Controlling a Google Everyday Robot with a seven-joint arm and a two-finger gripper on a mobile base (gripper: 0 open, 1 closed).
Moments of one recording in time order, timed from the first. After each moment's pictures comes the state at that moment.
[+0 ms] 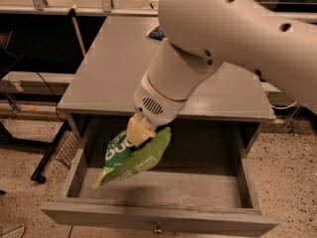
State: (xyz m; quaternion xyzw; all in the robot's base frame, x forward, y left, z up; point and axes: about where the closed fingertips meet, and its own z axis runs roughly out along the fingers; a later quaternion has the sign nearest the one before) arm 0.408 0.041 0.879 -0.52 0.83 0.18 0.12
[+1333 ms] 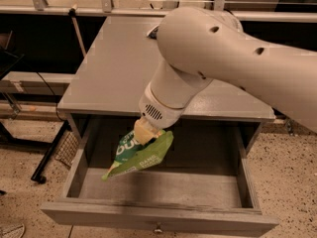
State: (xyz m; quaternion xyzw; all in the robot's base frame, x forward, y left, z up) arm 0.442 0.031 0.837 -0.47 0.86 0.15 0.13
